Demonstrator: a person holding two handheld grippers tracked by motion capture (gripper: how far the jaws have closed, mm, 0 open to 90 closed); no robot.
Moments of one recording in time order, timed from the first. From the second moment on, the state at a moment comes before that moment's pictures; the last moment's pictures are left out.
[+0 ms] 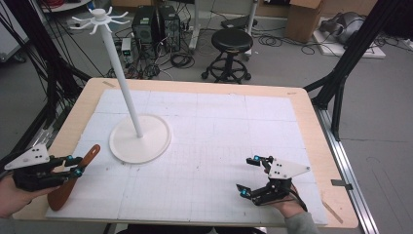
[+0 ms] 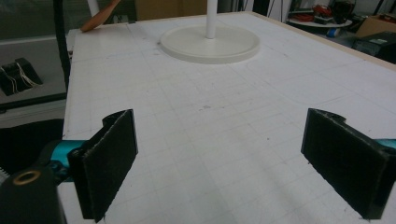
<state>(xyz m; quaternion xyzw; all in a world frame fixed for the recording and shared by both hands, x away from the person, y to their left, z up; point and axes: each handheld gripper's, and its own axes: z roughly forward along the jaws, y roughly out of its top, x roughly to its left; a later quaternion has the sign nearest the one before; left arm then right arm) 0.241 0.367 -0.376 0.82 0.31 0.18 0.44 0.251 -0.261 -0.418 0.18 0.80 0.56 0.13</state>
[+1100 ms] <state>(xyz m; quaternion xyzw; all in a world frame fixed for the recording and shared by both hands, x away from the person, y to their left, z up) 0.219 0.366 -0.333 0.79 0.29 0.22 0.49 0.252 -0.259 -0.417 0.18 0.80 0.56 0.13</state>
